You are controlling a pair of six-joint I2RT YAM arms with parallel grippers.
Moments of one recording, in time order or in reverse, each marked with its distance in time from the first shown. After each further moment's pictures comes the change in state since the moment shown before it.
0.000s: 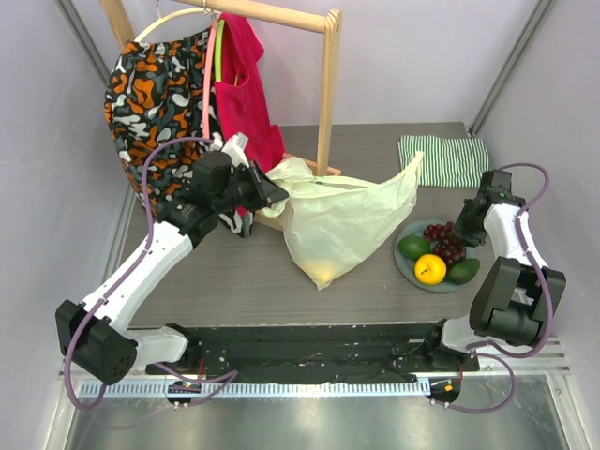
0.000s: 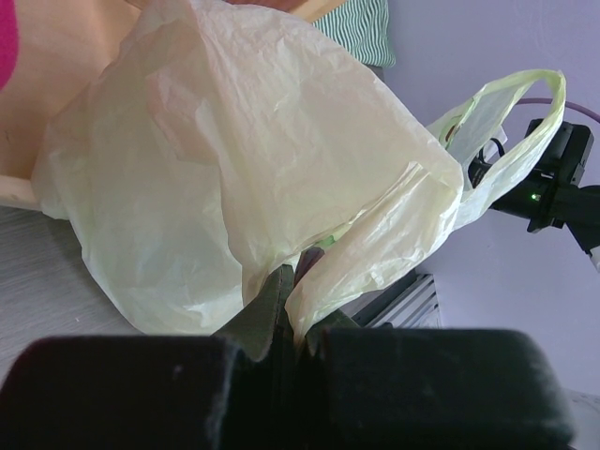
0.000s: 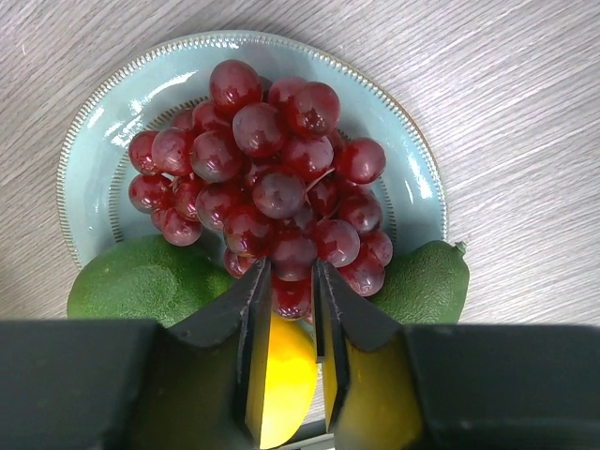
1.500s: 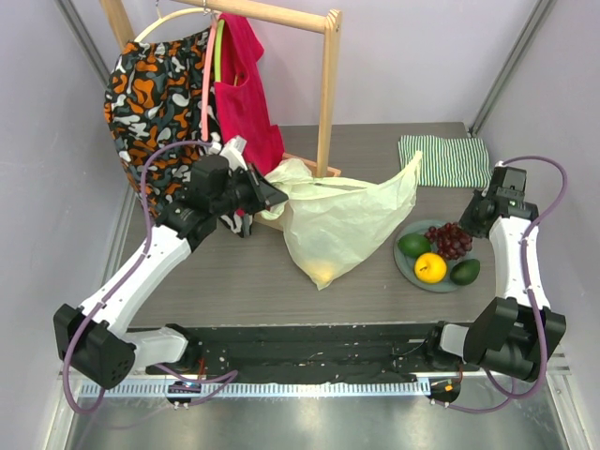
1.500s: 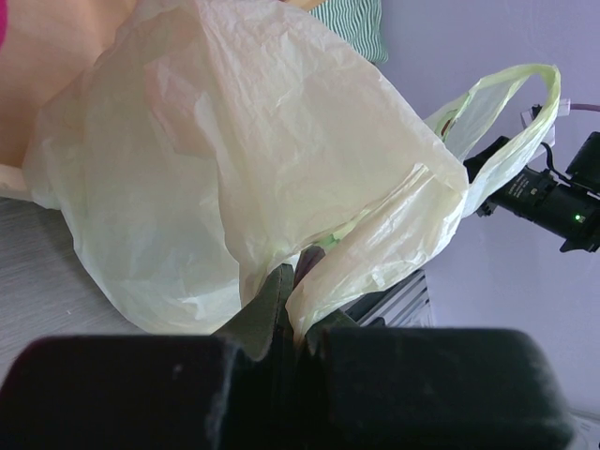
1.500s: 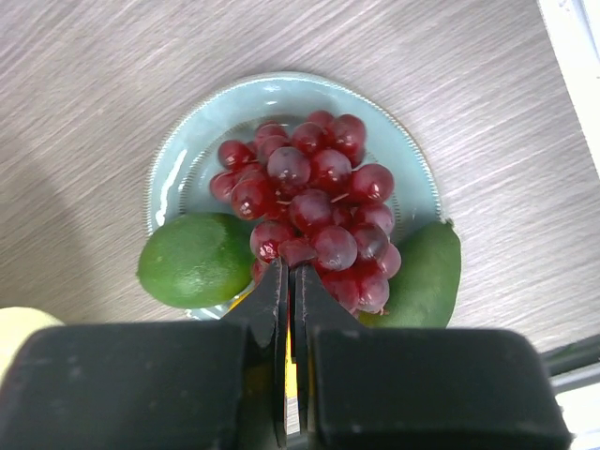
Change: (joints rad) left arm 0.006 -0.023 -0.034 0.017 0.018 -0.016; right arm 0.000 -0.193 0.026 -0.024 -0.025 0.011
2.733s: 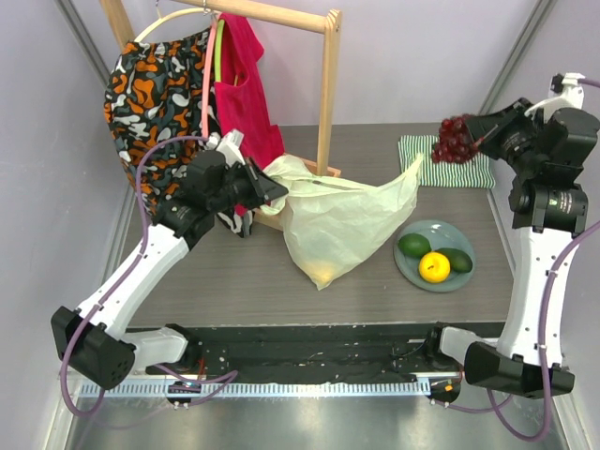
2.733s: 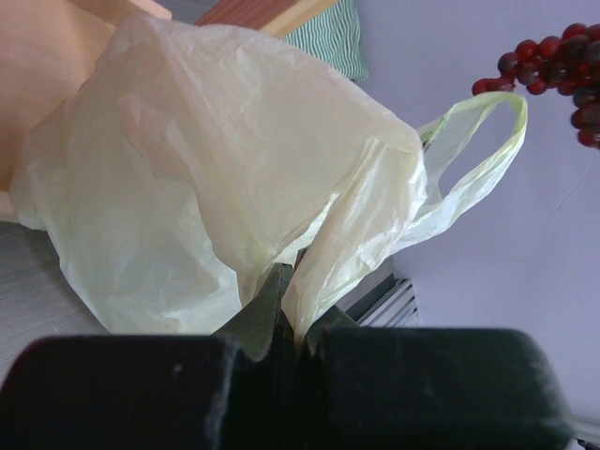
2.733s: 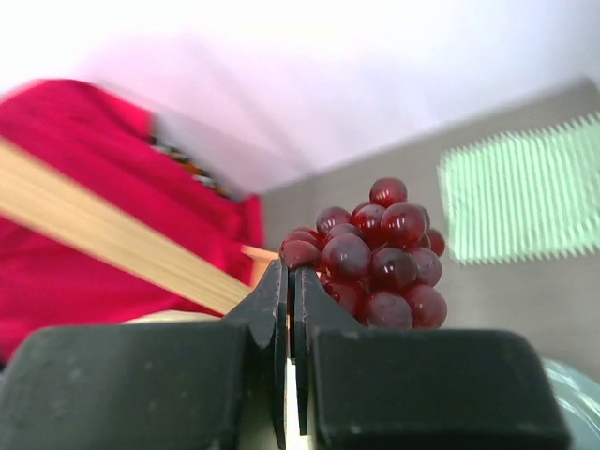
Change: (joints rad) left arm 0.002 -0.006 0.034 0.002 -0.001 -0.015; right arm 0.078 -0.093 0.530 0.190 -0.335 0.270
